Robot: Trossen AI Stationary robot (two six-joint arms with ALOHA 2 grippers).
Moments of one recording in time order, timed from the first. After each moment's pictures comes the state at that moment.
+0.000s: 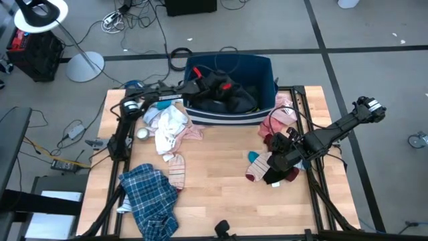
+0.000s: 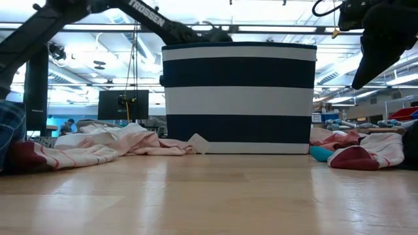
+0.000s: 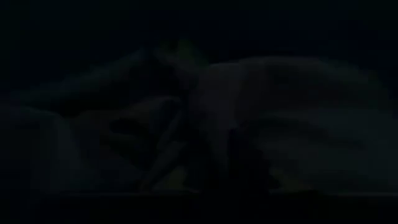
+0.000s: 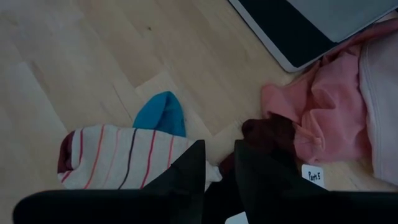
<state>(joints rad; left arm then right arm) 0.46 2.11 1.69 -0.20 0.11 -0.22 0.48 1.10 0.82 -1.04 0.56 1.02</state>
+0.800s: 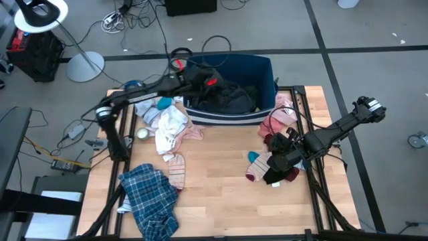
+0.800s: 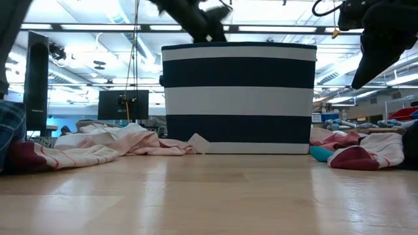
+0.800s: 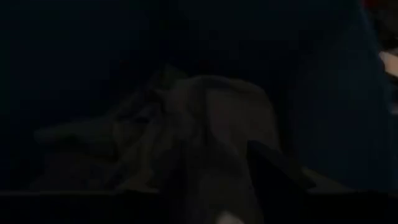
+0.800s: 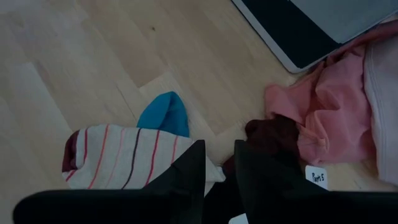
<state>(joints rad) 0.38 1.75 1.69 -0.56 0.01 -0.08 0.48 1.10 0.82 -1.03 0.56 1.01</state>
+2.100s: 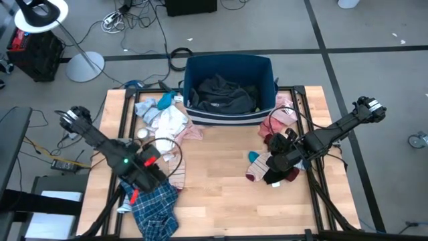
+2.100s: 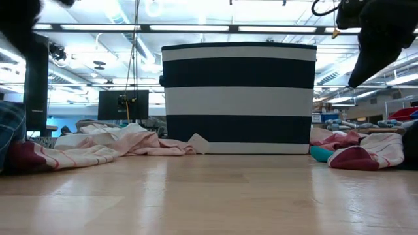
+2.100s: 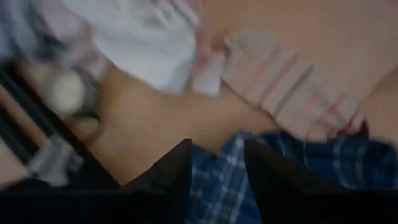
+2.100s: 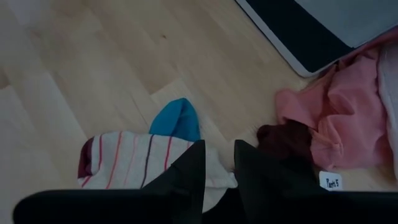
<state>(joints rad) -0.69 1.33 1.08 -1.37 -0.38 -1.46 0.48 1.10 0.82 -0.99 0.56 1.01</state>
